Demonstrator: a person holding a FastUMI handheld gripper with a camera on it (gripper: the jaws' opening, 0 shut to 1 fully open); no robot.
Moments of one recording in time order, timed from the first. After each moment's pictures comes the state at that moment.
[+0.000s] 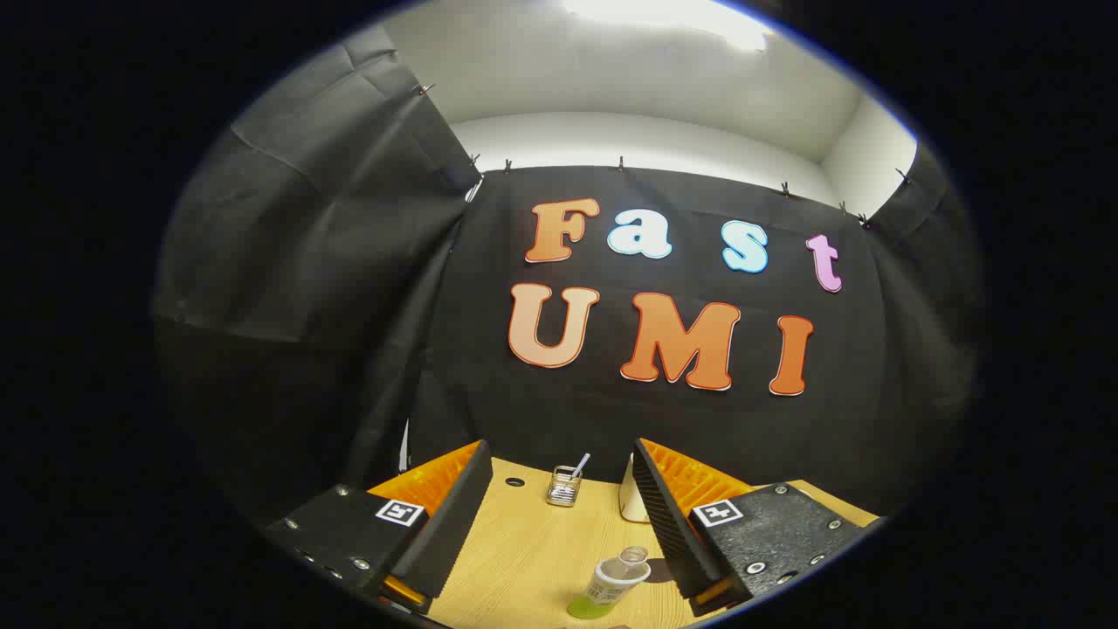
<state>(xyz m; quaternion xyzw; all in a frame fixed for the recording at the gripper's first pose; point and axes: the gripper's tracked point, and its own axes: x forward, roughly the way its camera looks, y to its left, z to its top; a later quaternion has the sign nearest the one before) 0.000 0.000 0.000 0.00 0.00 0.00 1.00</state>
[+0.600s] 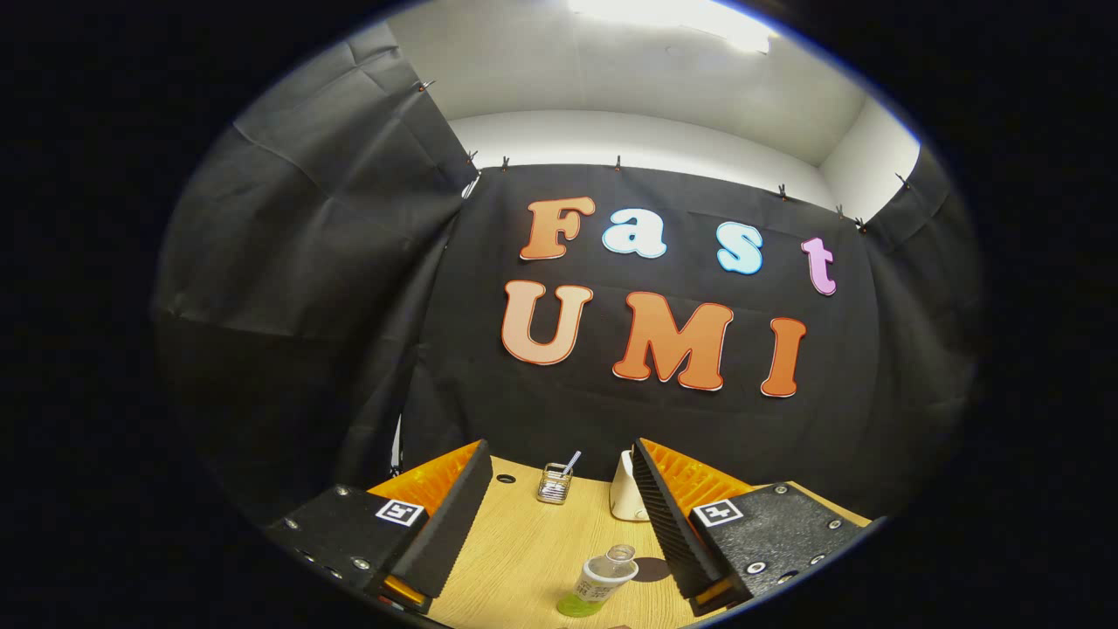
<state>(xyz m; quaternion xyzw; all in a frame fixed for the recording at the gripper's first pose) -0.003 -0.009 0.000 -0.01 0.00 -0.01 1.00</state>
